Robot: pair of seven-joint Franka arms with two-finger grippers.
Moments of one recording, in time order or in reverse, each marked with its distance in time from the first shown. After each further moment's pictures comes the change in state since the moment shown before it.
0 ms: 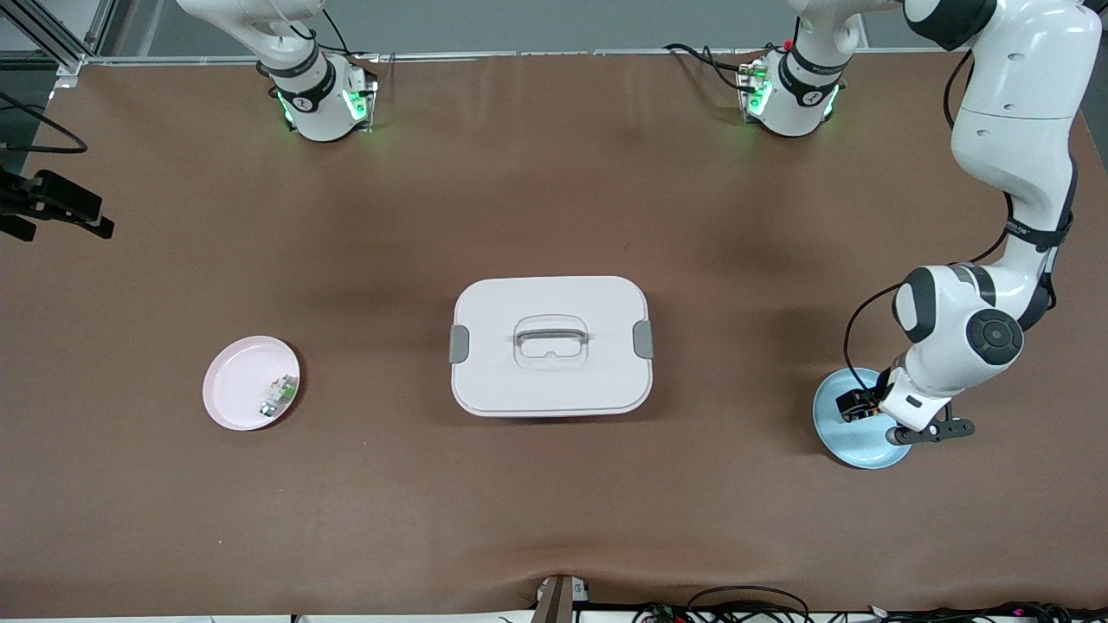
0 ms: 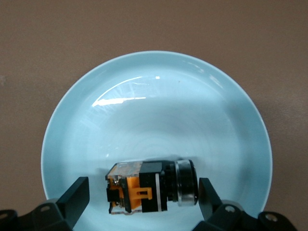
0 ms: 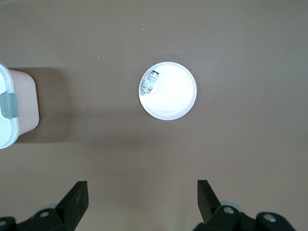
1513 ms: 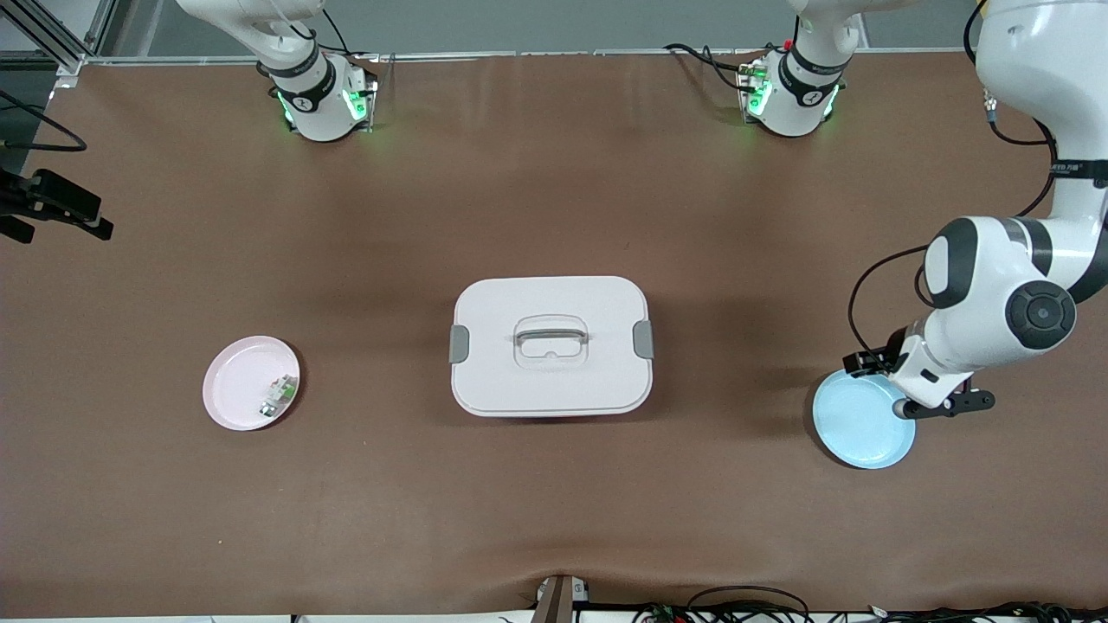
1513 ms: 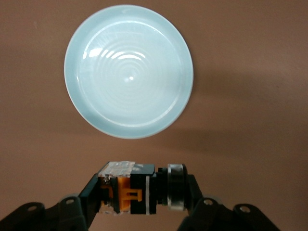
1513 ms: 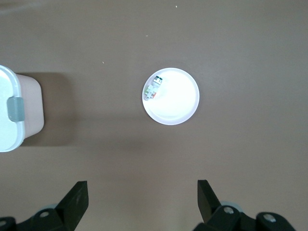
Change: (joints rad) left arm -0.009 -0.266 -0.109 0.030 -0.014 -0.523 -0.105; right arm 0.003 -0.003 0.001 0.011 0.016 0.014 -0.001
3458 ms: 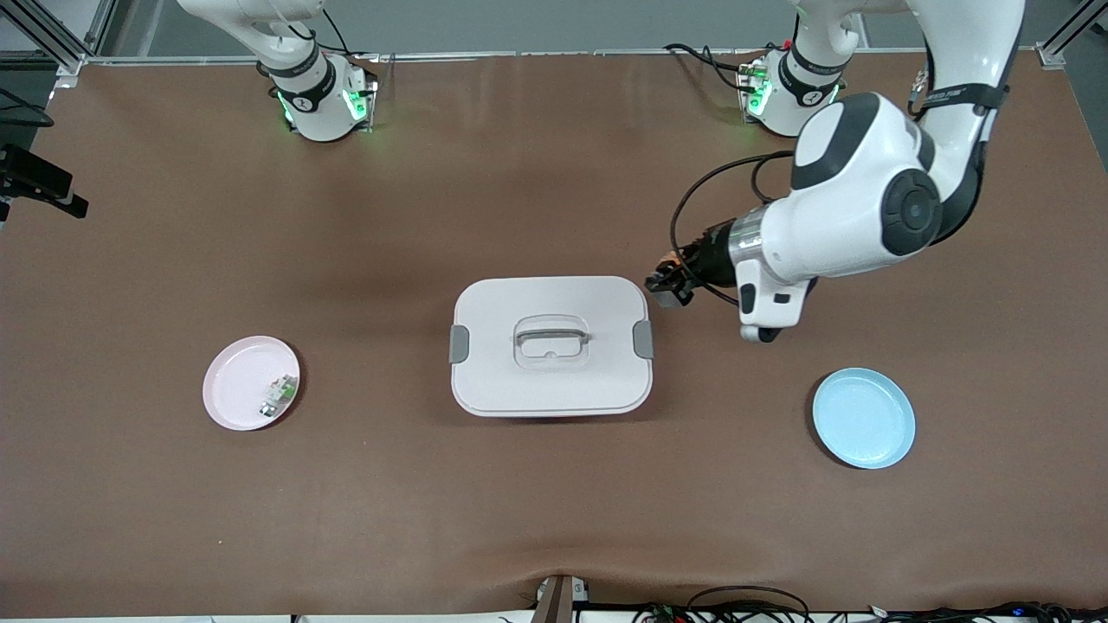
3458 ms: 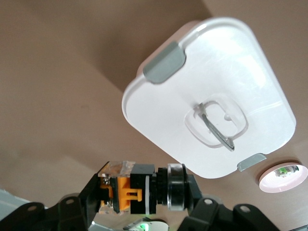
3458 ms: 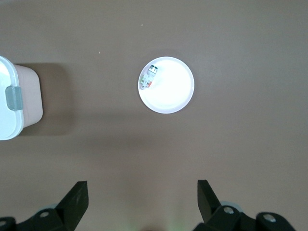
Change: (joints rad) left arm -0.166 -0.039 -0.283 0.224 -0.454 -0.207 -1.026; right arm -0.024 -0.012 -0.017 0.028 0.003 -0.086 -0.031
